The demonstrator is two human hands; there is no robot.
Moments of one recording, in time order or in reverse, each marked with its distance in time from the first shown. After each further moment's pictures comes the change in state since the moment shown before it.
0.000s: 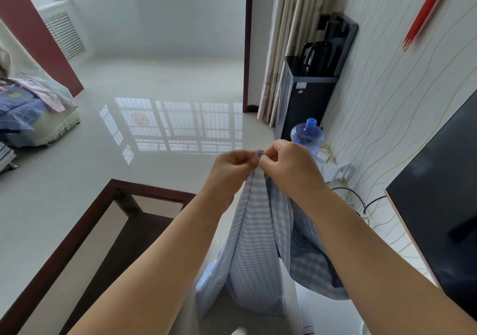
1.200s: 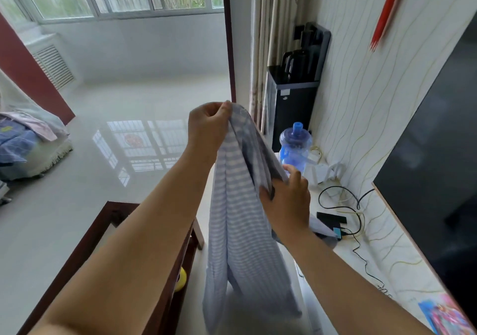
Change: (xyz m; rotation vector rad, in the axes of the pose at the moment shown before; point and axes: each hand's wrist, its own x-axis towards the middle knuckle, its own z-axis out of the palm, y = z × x) left_hand 0.034 0.079 0.026 0.294 0.358 0.228; right_hand -0.046 0.067 0.053 -0.255 0.275 0.179
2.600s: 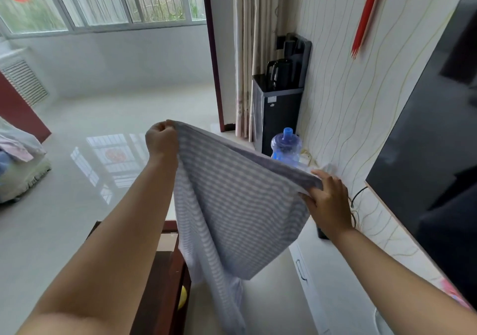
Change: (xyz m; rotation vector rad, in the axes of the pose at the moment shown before) left_hand 0.094 -0.069 -0.083 0.000 0.229 -0.112; right_hand 0.016 0.086 0.007 -0.115 0.239 -0.302
